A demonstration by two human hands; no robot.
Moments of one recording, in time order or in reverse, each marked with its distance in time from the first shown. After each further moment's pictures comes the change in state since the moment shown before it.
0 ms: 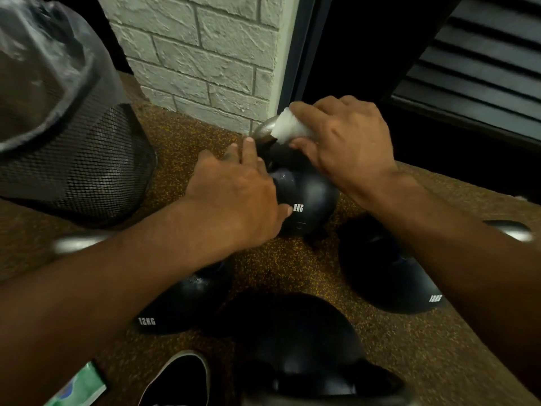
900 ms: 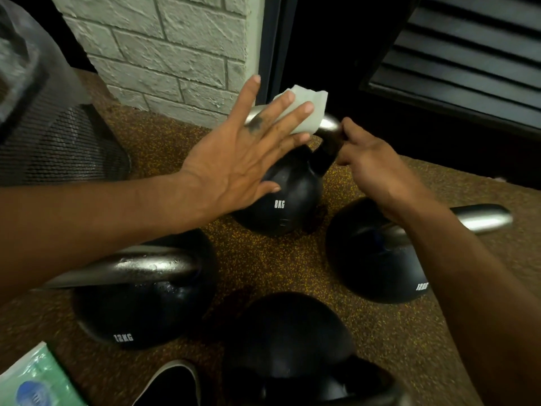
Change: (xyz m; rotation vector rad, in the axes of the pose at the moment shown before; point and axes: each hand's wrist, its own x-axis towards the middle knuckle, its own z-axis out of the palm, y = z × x) left_hand 0.061 -0.002 0.011 0.638 0.556 0.292; right_hand -0.056 0.035 0.002 1.024 -0.333 0.744
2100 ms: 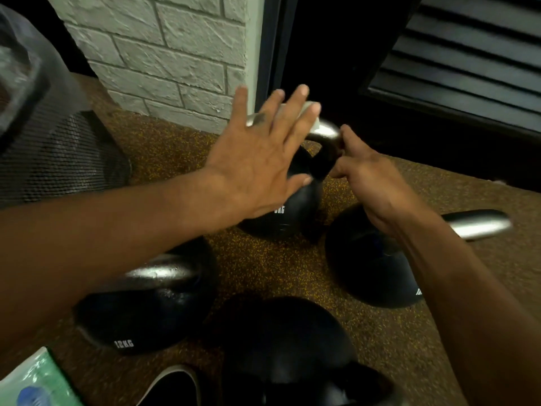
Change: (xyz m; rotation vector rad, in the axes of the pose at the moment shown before) left_hand 0.017 0.006 -0.014 -0.445 -0.040 -0.216; right_hand 0.003 0.008 0.006 0.266 -0.037 0.029
